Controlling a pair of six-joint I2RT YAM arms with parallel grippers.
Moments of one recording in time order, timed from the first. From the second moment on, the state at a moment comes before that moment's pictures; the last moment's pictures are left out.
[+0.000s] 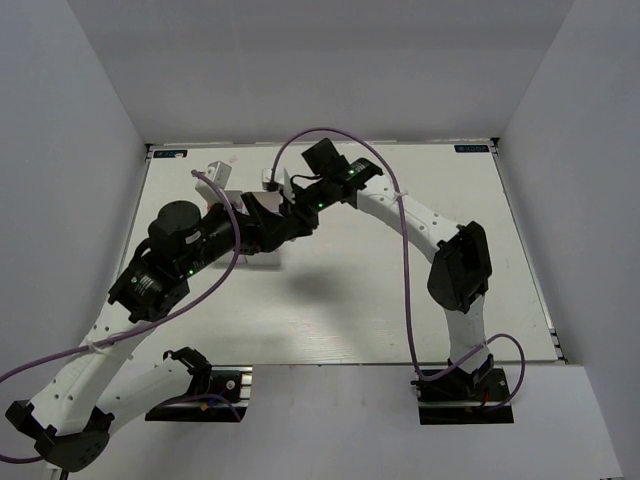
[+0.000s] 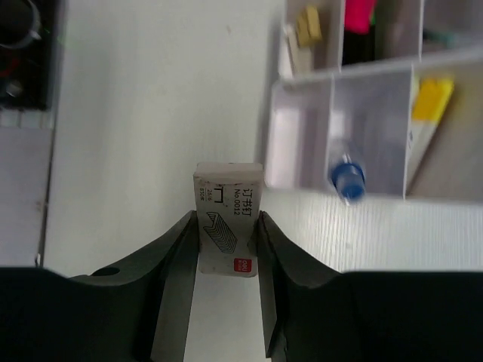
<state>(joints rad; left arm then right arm) -0.63 0.85 1.12 -0.46 0.15 -0.69 0.75 2.02 1.90 -0.81 -0.73 -0.60</state>
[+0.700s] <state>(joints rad) -0.63 0.77 1.14 -0.42 0.16 -0.68 0.94 2.20 2.03 -0.63 -0.47 -0.44</state>
